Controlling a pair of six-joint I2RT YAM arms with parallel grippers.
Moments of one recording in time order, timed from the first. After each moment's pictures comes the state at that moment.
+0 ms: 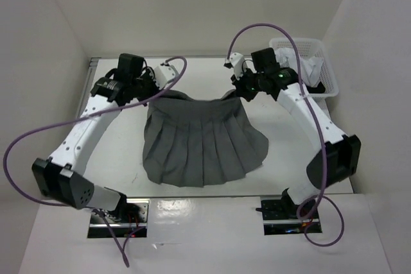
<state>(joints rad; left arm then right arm) -0.34 1.35 1.47 -0.85 0.15 0.68 0.37 1.50 1.52 -0.79 -0.31 -0.47</state>
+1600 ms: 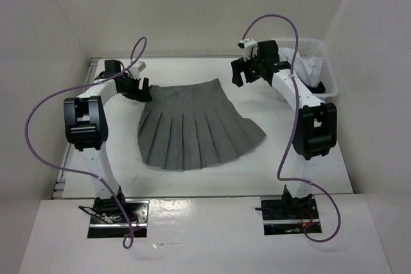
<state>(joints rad) 0.12 2.01 1.49 -0.37 0.51 0.31 0.20 1.89 1.62 -0.39 -0.31 -0.21</state>
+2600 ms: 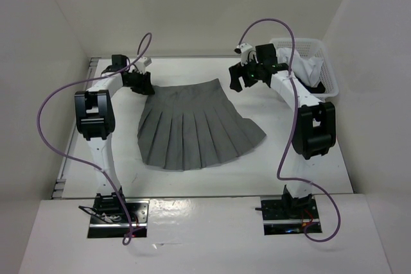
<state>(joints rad) 0.10 2.28 1.77 -0.46 0.63 0.34 0.21 1.89 1.59 -0.44 -0.39 -0.28</state>
